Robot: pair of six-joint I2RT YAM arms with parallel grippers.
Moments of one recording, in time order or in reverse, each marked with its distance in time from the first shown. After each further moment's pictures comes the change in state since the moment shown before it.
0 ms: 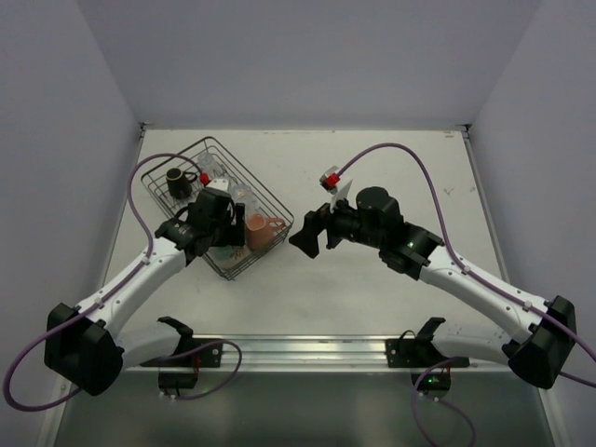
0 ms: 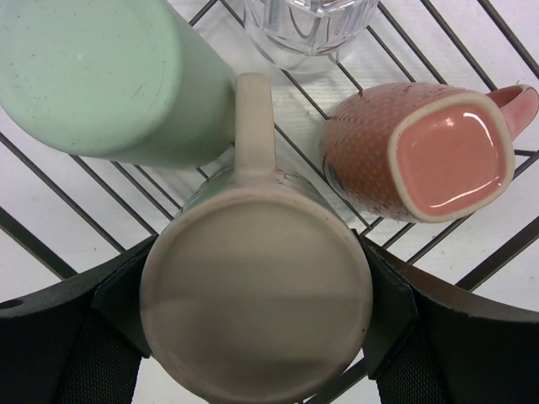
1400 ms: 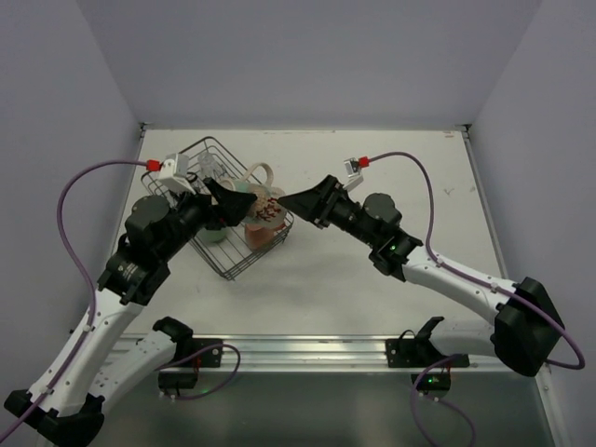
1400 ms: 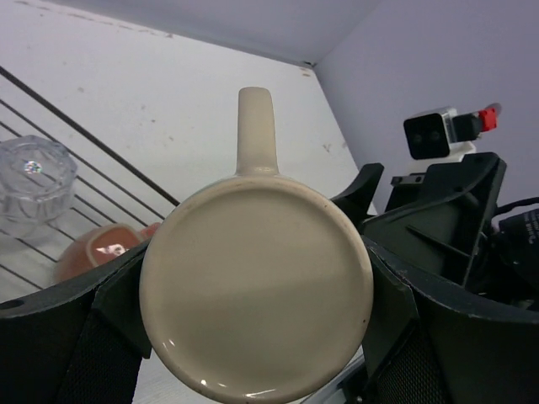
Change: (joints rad) left arm 0.000 -0.401 0.093 0.258 0.341 -0.274; right arm -0.047 0.107 -0.172 0.671 0.021 0.838
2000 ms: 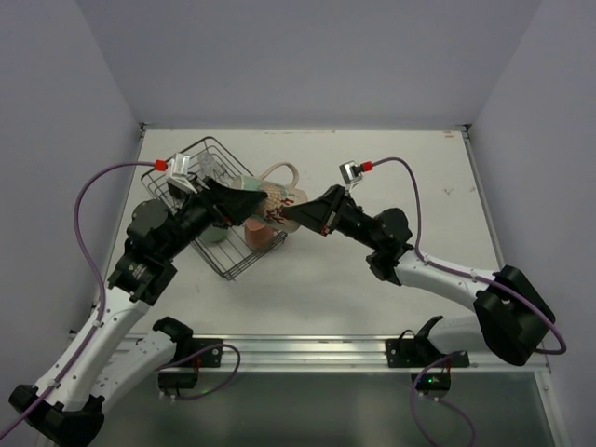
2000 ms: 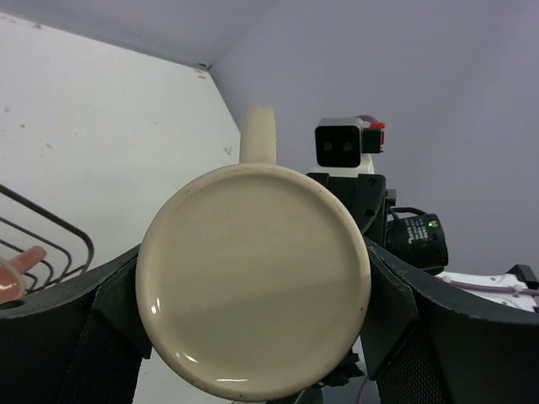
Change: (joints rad) left arm 0.000 -0.006 -0.119 0.278 0.185 -0.185; right arm -0.025 0.080 -0.132 0.559 -0.255 0.179
